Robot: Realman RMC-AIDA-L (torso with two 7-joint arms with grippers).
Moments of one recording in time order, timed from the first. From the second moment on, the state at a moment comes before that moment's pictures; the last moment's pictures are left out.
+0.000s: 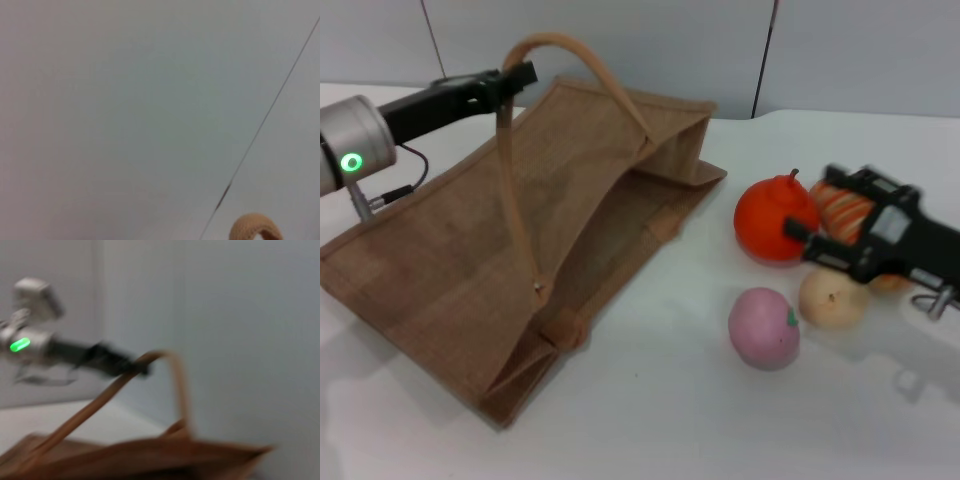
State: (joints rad) left arm -0.60 -1.96 0.83 0.48 -1.69 -1.15 1.56; right arm 0.70 2.02 0.55 -0.22 0.31 1.52 -2.50
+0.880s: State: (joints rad) left arm -0.59 -1.93 0.66 0.39 -1.73 -1.32 1.62; right arm 0.82 2.02 0.35 -0.32 0.16 1.52 -2.26
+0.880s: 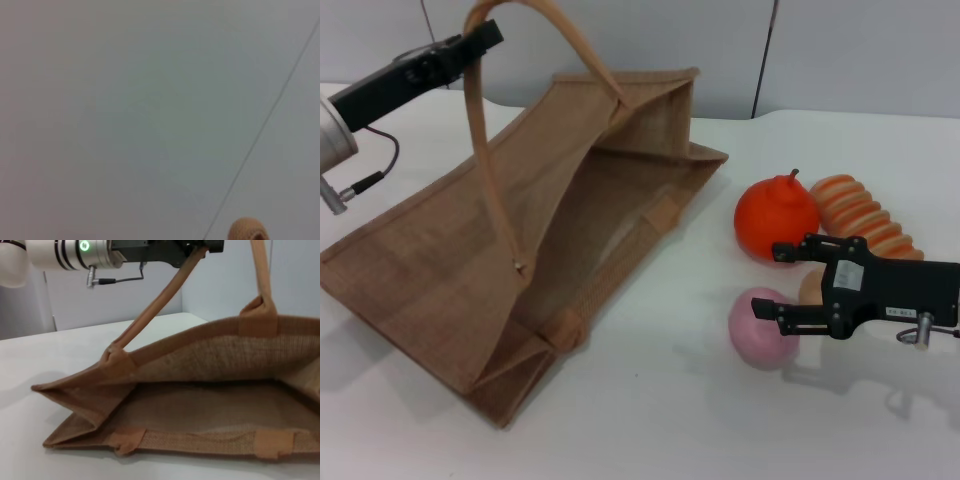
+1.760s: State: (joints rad) left arm -0.60 -1.93 0.65 0.37 -1.76 -1.33 1.63; right arm 0.86 2.03 0.18 -0.28 0.14 1.40 -2.14
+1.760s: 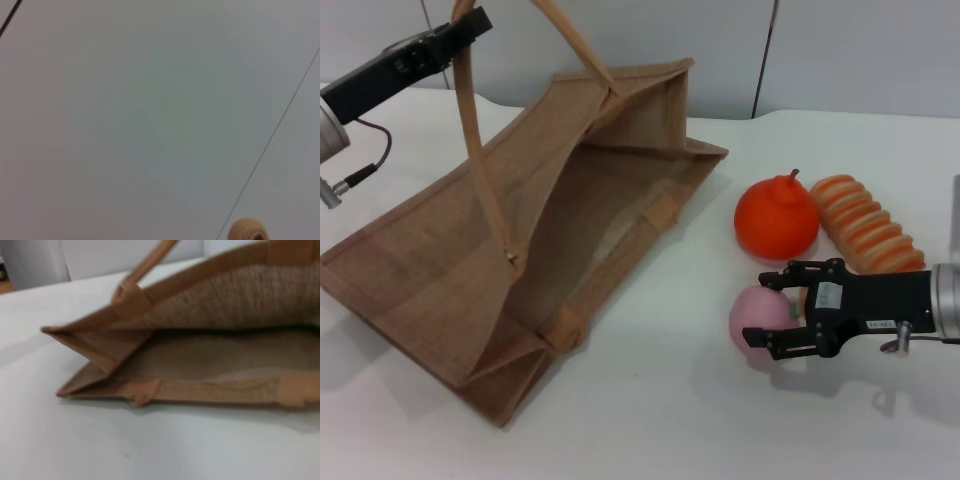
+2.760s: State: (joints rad) left arm -0.59 -1.91 0.65 0.35 -1.76 -1.33 1.63; right arm 0.86 2.03 0.13 -0.27 0.14 1.35 -2.10
